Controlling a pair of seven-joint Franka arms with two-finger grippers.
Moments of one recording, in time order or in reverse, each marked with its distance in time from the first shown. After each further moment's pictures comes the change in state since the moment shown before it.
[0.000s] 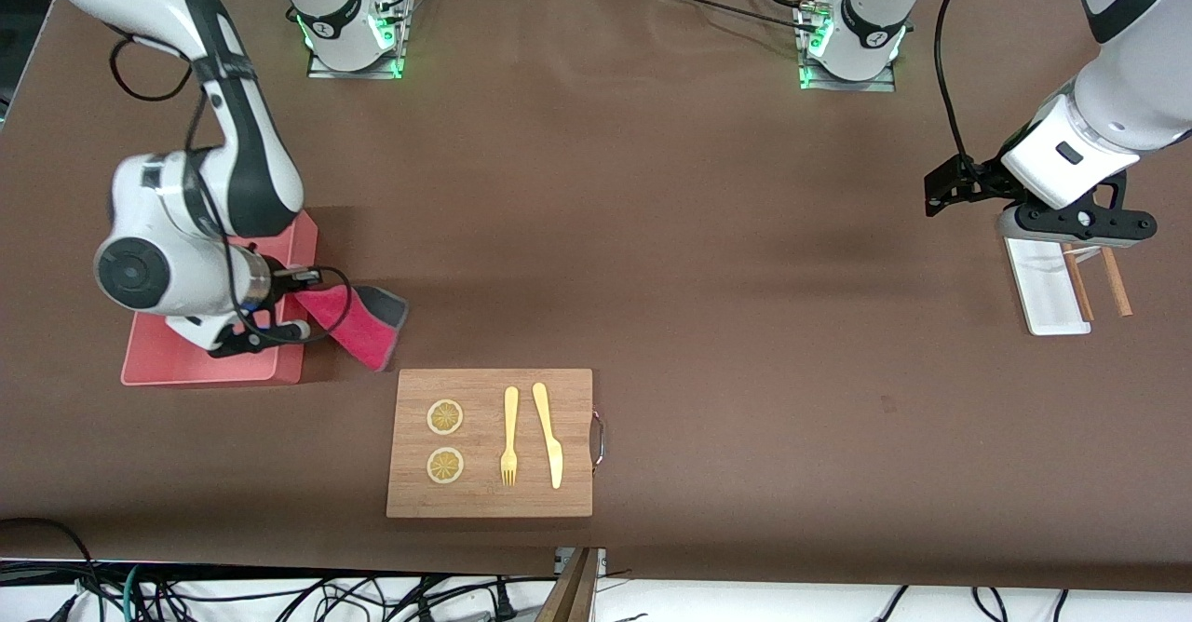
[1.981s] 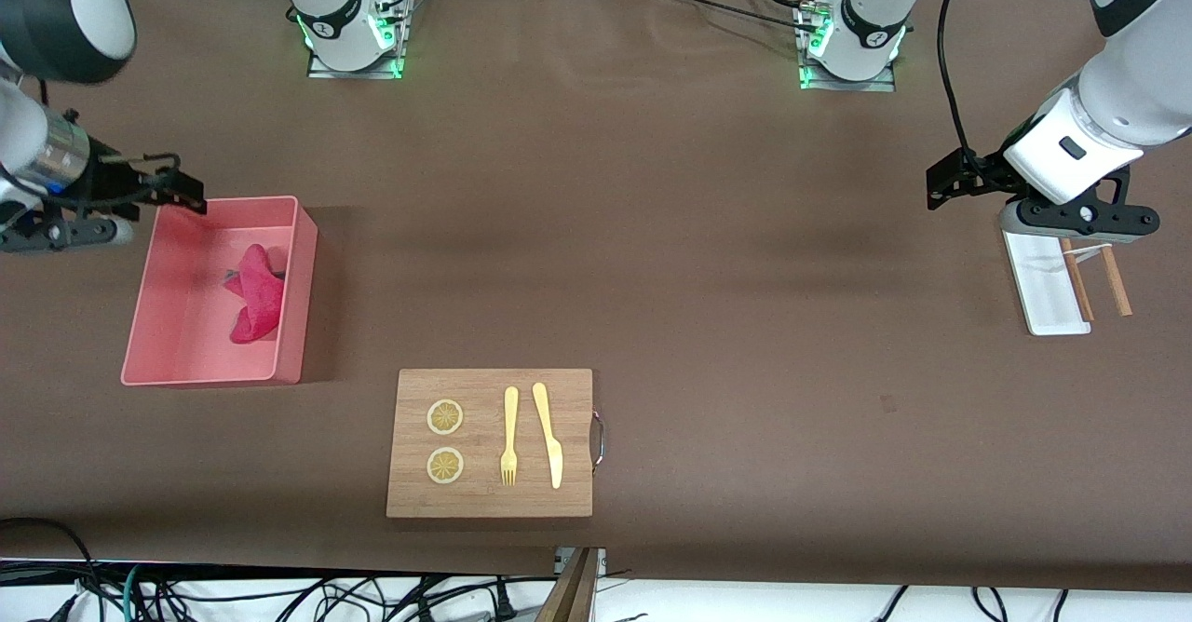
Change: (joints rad) left arm 0.001 0.001 -0.002 0.019 0.000 -0.040 0.001; right arm -0.112 -0.398 -0.011 -0.142 -0.003 -0.069 0.032
